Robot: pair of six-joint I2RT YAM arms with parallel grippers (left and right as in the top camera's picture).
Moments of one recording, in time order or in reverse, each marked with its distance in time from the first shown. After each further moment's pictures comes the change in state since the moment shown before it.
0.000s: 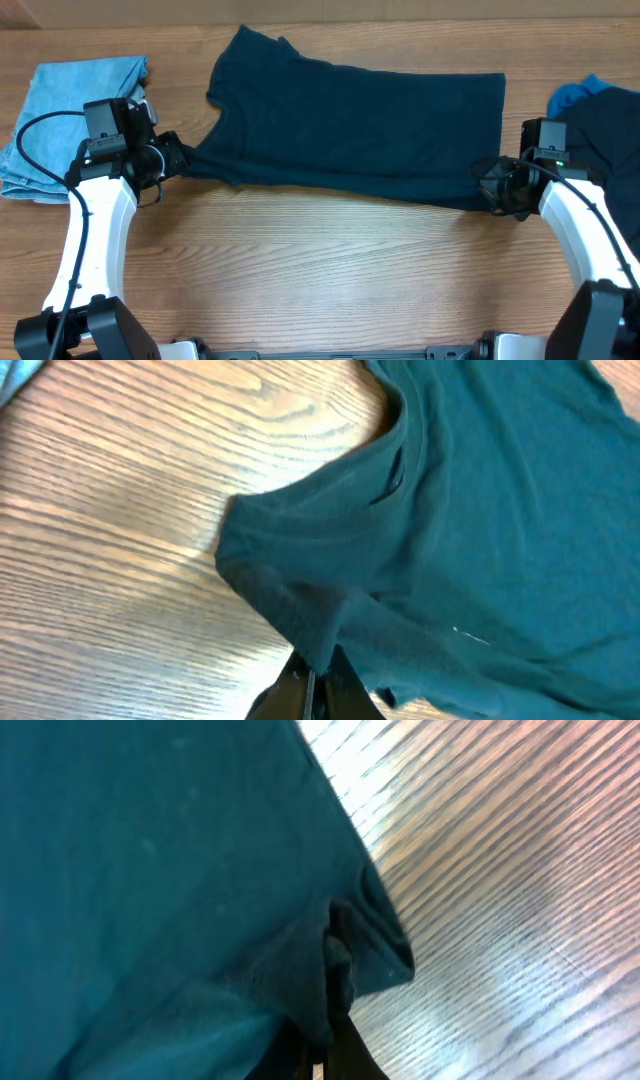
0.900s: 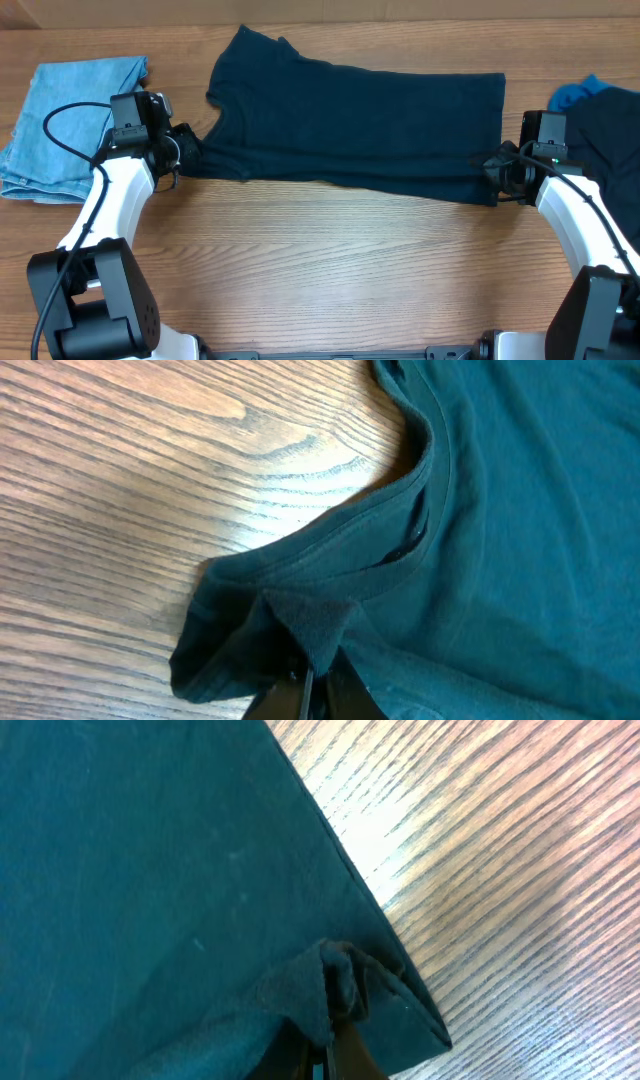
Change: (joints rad) left arm -0.047 0.189 0.000 0.208 -0.043 -0.033; right arm 0.000 0.040 0.000 0.192 0.065 0.008
